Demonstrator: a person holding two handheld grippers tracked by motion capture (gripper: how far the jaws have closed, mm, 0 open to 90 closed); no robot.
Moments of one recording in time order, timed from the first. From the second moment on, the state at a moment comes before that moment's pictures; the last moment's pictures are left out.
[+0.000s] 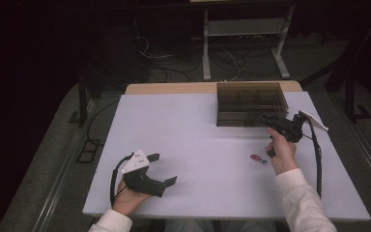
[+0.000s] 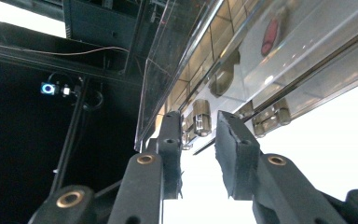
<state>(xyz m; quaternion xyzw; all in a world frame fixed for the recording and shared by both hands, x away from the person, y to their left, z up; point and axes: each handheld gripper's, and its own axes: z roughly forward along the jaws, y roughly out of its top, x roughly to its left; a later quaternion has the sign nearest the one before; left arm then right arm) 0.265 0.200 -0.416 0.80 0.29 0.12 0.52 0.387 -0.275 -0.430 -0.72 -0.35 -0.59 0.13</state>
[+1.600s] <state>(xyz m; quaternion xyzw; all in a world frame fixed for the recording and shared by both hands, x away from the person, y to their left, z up) 0.267 0.200 -0.418 0.80 0.29 0.12 0.51 0.399 -0.287 -0.353 -0.64 -0.58 -0.50 -0.01</state>
